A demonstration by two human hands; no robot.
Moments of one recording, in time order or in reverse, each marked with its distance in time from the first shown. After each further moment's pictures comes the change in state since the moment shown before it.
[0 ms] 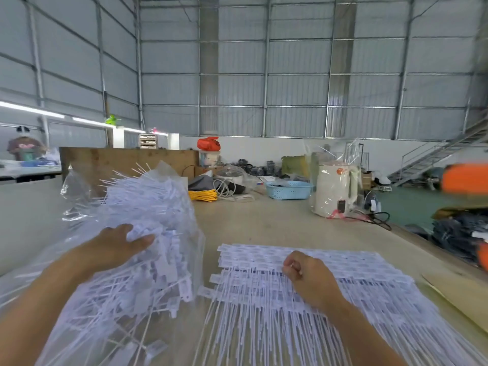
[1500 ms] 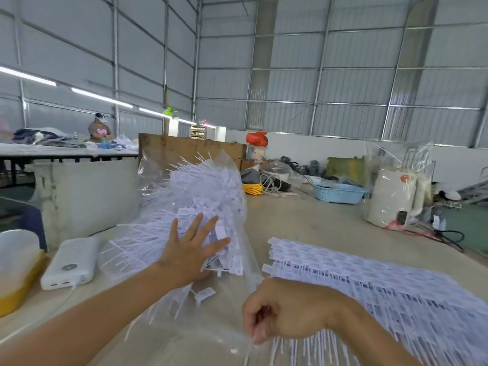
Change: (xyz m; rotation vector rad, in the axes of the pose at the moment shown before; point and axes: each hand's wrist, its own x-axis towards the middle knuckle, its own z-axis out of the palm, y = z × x) left_hand 0.012 -0.047 0.064 1.037 0.155 0.442; right_hand -0.046 -0.166 -0.022 0.108 -0.957 -0.532
